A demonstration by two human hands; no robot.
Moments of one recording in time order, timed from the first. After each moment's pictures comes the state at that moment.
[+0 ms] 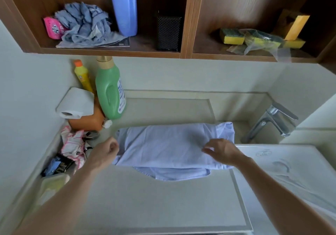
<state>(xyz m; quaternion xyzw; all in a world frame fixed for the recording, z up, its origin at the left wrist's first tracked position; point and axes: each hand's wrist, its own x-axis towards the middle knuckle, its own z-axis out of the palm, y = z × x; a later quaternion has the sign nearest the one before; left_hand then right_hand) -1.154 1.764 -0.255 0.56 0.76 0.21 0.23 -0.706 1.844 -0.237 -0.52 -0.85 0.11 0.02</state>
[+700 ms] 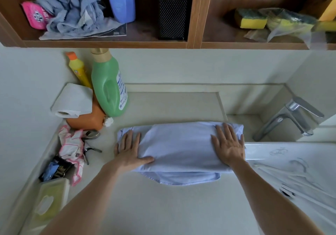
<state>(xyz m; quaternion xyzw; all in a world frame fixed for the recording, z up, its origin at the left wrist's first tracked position) -1.106 1.814 -0.319 0.61 0.75 -0.07 0.26 -0.716 1.885 -0.321 -0.70 -0.71 0.06 0.02</state>
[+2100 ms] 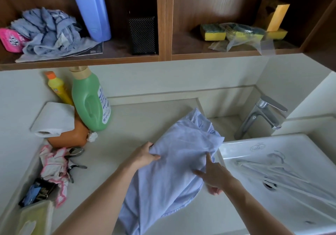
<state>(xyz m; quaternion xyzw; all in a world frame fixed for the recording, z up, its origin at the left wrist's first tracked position) -1.015 1.850 -0.282 0.58 0.69 0.13 0.41 -0.725 1.796 -0.277 -0.70 -0.64 0.31 -0.08</state>
